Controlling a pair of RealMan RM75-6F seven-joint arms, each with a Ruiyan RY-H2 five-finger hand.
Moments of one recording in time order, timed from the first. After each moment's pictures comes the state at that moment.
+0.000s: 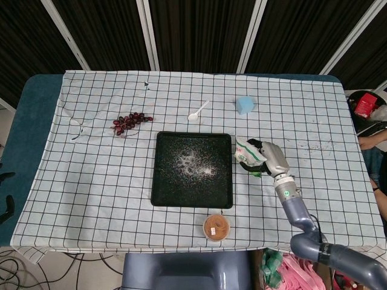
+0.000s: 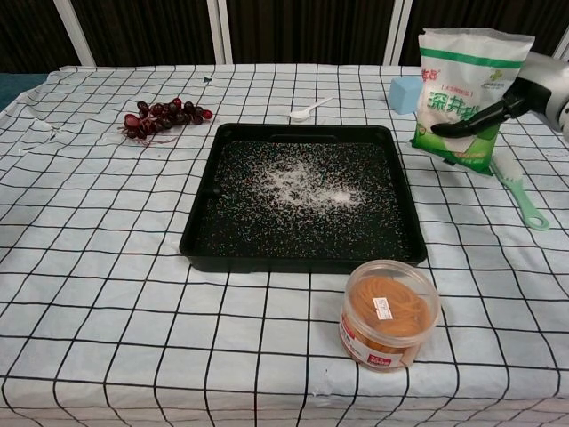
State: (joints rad) left arm -0.04 -1.03 -0.08 -1.71 1.40 1.49 -0.10; right arm 0.59 -1.45 0.36 -1.46 -1.16 0.90 0.18
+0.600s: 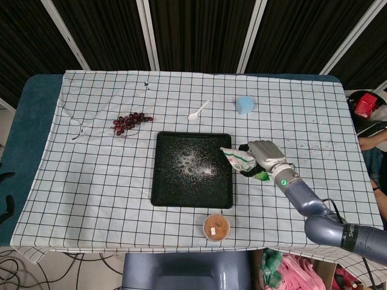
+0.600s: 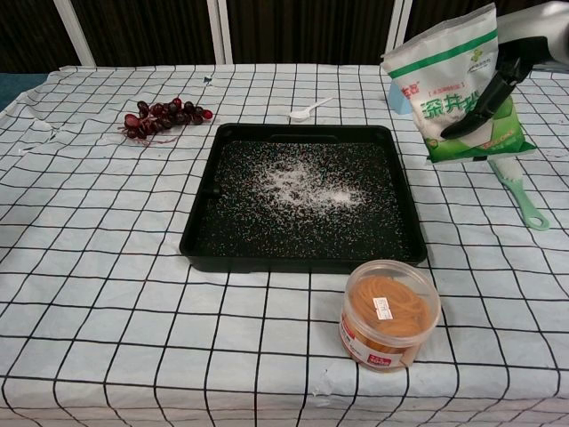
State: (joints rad) left arm -0.04 -1.03 -0.08 -1.71 1.39 1.49 -0.10; right arm 0.91 -1.10 0.26 -1.73 -0.65 0.61 -0.27
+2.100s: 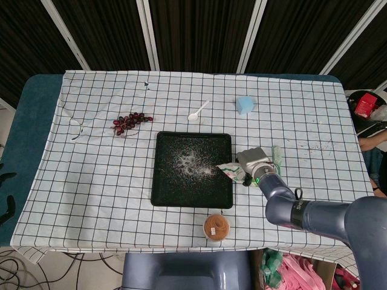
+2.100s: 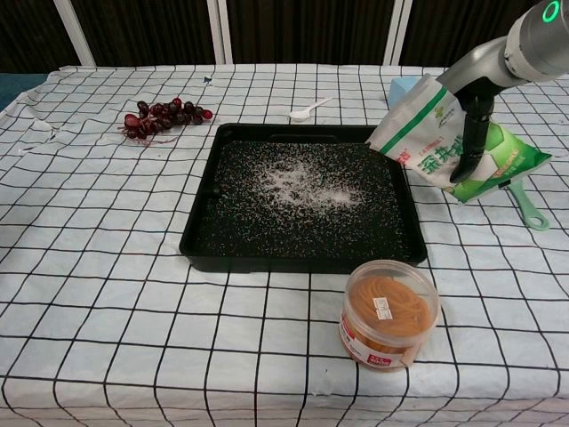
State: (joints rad) left arm -0.04 -1.03 -0.08 -1.71 1.41 1.49 -0.11; right arm 1.59 -1.17 -0.27 -1.73 0.09 0.59 -0.61
